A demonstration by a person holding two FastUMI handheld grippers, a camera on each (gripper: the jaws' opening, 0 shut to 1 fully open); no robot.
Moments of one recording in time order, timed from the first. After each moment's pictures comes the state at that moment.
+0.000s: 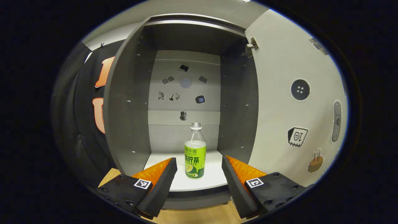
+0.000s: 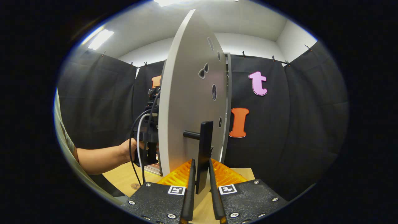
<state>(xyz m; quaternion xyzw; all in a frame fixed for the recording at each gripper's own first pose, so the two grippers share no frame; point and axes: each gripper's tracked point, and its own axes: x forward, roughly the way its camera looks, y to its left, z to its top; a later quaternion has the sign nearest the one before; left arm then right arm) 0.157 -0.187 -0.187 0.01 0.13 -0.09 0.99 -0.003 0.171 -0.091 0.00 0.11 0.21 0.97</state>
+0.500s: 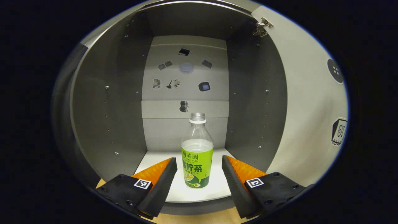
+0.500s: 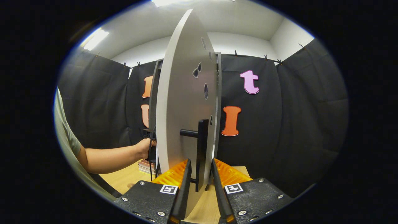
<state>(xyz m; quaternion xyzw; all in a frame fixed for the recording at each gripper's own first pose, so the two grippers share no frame) 0.232 -0.196 -0.238 0.02 0.17 -0.07 0.98 -0.001 0.159 -0.094 0.01 0.12 0.17 0.98</state>
